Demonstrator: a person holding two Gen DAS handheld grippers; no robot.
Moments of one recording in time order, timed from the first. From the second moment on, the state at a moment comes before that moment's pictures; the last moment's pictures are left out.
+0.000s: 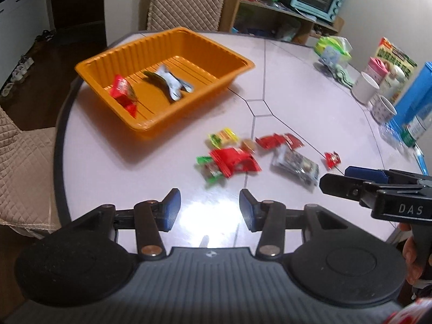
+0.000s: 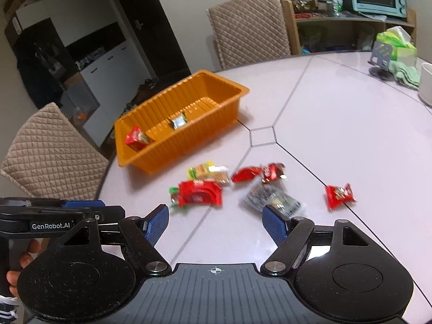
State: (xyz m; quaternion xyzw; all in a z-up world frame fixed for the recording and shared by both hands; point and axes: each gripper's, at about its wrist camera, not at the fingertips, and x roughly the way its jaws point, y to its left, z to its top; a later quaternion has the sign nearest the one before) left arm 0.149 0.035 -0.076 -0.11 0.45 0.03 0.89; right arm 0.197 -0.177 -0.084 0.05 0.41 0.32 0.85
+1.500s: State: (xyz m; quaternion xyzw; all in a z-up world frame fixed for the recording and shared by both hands) left arm 0.207 0.010 -0.110 -0.05 0.45 0.01 0.89; right arm 0.276 -0.233 -0.150 -0.03 0.40 0.22 0.89
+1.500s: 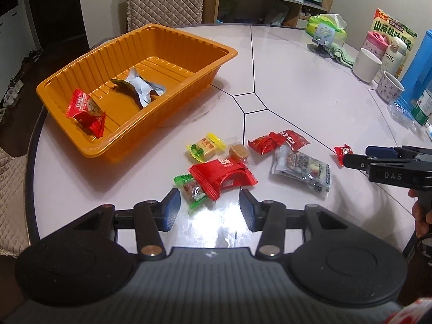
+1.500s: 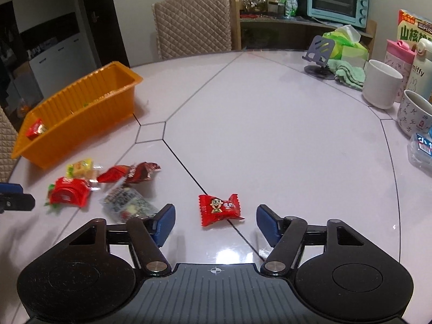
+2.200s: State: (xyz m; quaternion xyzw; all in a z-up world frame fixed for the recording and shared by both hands) left arm 0.228 0.016 -0.123 -0.04 0.46 0.01 0.88; right arm 0.288 -0.219 -0.168 -0.08 0.40 0.21 0.89
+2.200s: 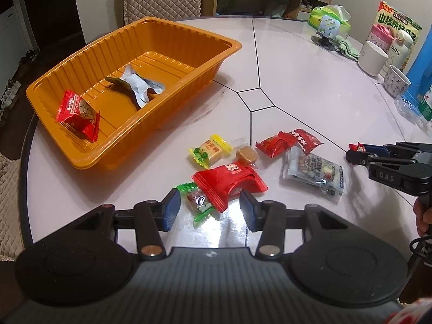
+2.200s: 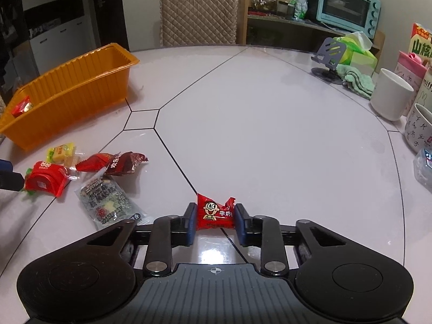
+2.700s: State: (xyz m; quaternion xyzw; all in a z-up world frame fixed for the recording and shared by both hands) left arm 0.228 0.023 -0.141 0.01 0.48 -0.03 0.88; right arm 0.281 -0.224 -0.157 -0.02 0.41 0.21 0.89
